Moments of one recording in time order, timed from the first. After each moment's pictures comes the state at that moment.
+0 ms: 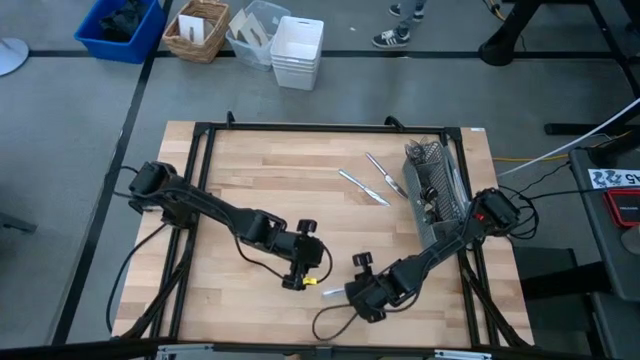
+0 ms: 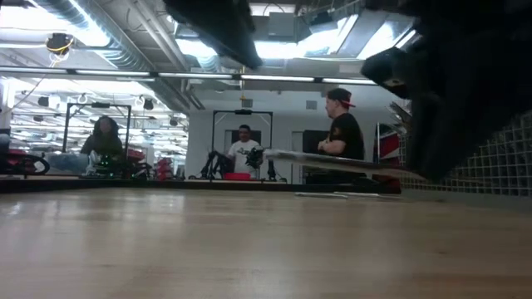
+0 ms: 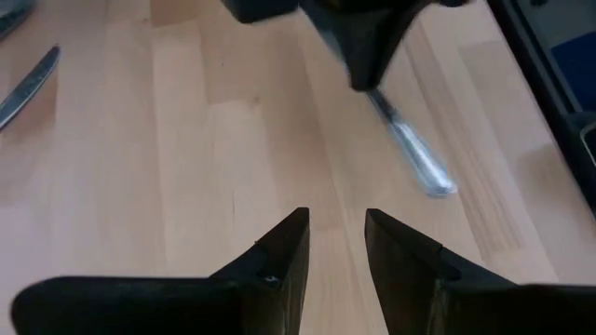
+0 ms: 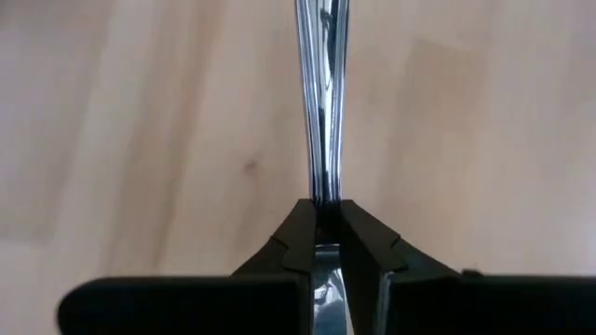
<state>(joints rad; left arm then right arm) -0.34 1.72 1.30 -0.46 -0.13 -0.08 0.62 1.91 1.29 -0.58 0.24 0.31</state>
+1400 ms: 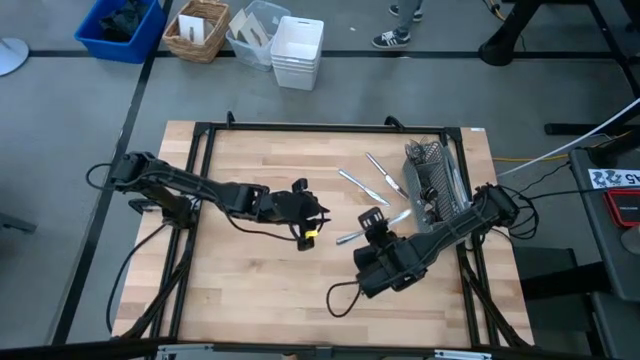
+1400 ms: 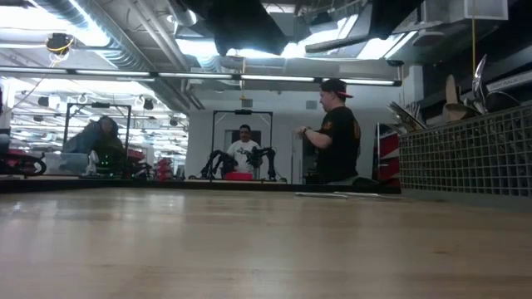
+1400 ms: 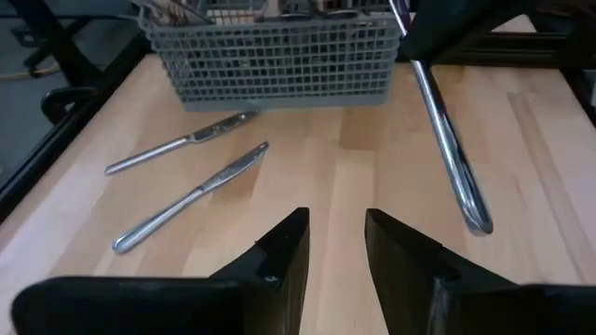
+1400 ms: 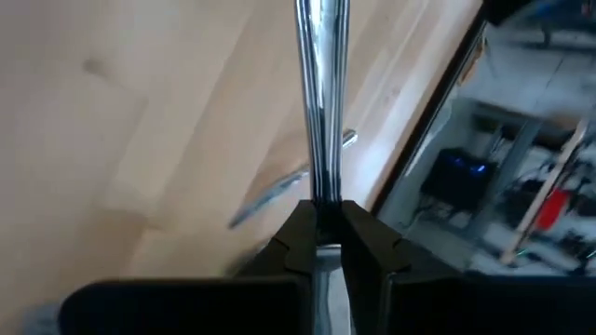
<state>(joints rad) -0.17 1.53 1.10 -0.11 -0.32 -0.12 0.54 1.89 1.82 -1.57 0.67 -0.01</state>
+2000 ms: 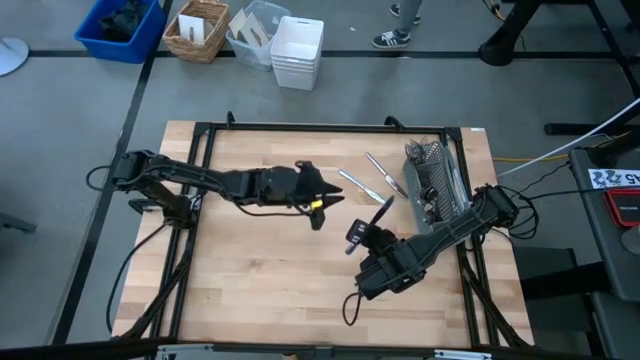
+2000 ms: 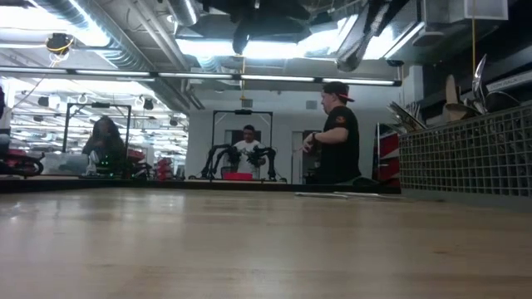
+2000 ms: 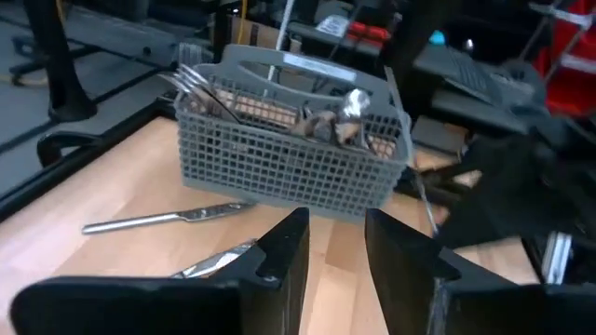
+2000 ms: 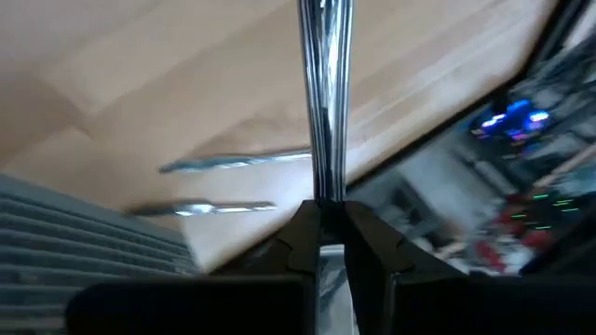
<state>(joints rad) -0.05 1.53 1.10 0.16 -0.23 -0.27 0.54 1.90 1.82 -1.55 0.70 -0.59</state>
